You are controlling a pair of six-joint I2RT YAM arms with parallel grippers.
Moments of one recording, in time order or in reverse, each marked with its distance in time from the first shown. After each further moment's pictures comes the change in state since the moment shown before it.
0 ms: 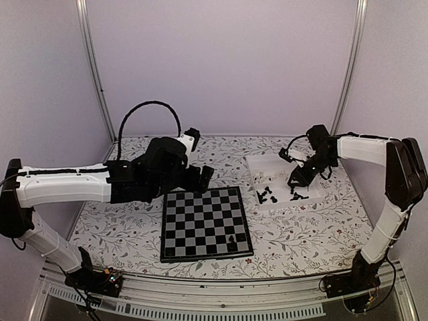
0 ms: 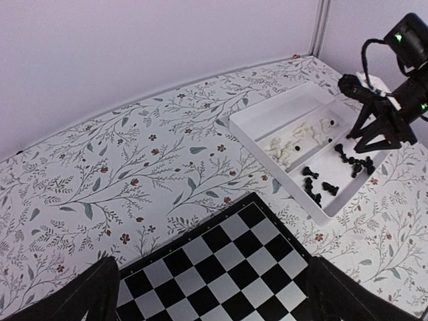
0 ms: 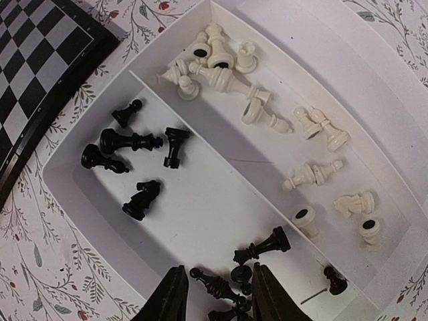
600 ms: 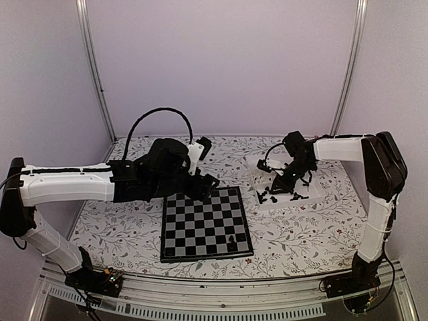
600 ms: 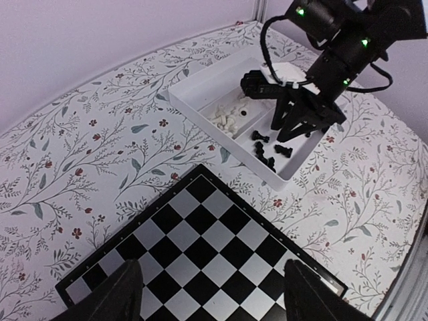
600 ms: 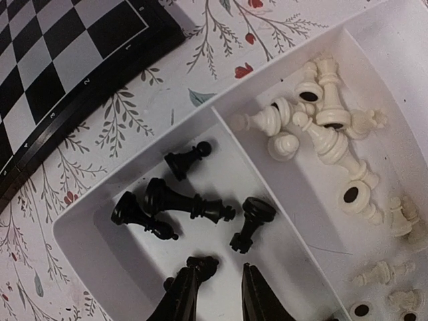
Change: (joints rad) left arm 0.022 0.023 0.003 -0.027 0.236 0.037; right arm 0.127 0.180 0.107 -0.007 -0.014 -0.088
